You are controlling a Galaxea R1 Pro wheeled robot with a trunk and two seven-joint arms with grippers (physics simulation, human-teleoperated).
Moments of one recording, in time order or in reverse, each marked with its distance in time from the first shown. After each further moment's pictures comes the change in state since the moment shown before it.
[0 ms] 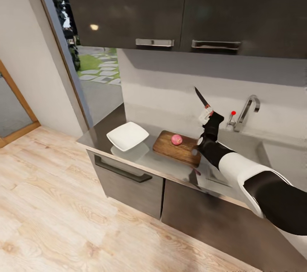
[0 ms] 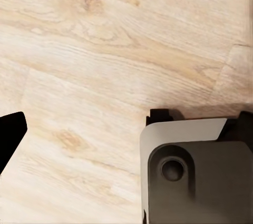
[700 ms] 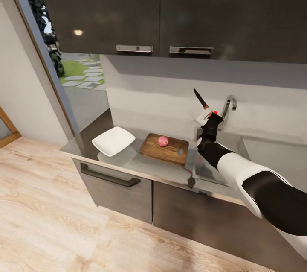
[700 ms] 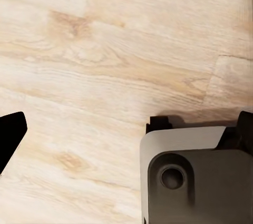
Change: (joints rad) left arm 0.000 0.000 -0.001 0.001 0.000 0.000 -0.001; right arm 0.000 0.010 0.001 0.011 -0.004 -0.001 0.002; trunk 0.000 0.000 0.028
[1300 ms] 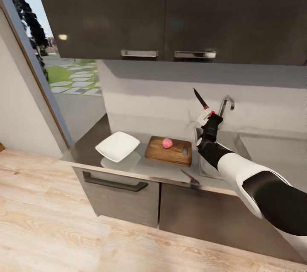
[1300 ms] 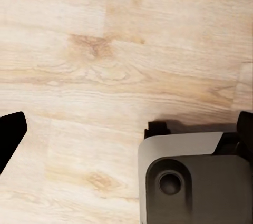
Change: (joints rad) left arm 0.000 -0.005 0.000 0.002 0.000 0.004 0.000; right arm 0.000 0.000 0.000 0.002 0.000 0.000 0.002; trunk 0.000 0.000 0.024
